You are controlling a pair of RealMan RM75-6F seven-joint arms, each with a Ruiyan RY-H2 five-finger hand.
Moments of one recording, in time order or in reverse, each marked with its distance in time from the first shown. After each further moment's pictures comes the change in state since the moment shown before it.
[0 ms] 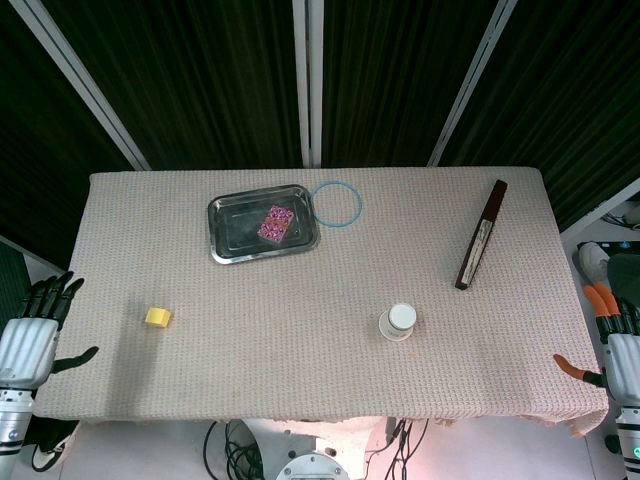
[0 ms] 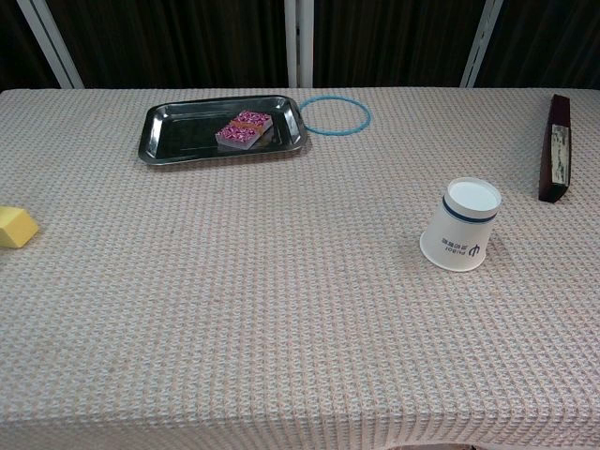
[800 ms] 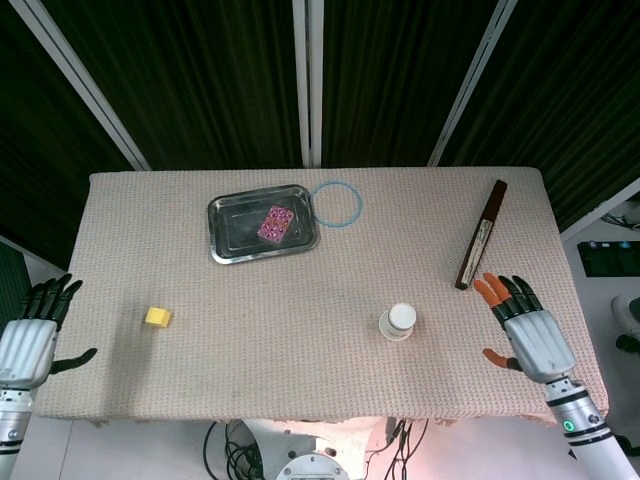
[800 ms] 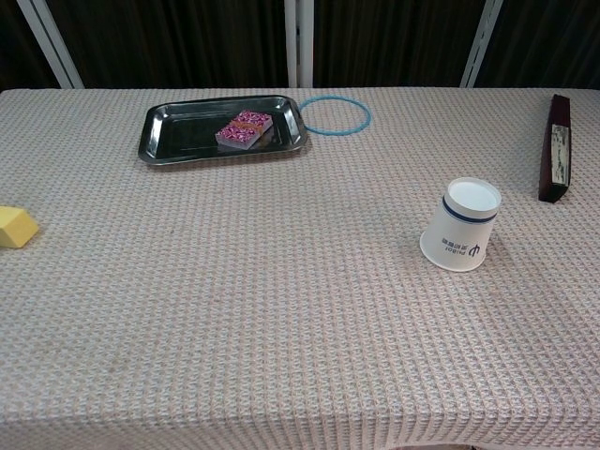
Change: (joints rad) left arm -0.001 -0.015 0.002 0.028 -0.014 -0.019 -0.020; right arm 0.186 0.058 -0.010 -0.250 -0.156 -0.210 -0.365
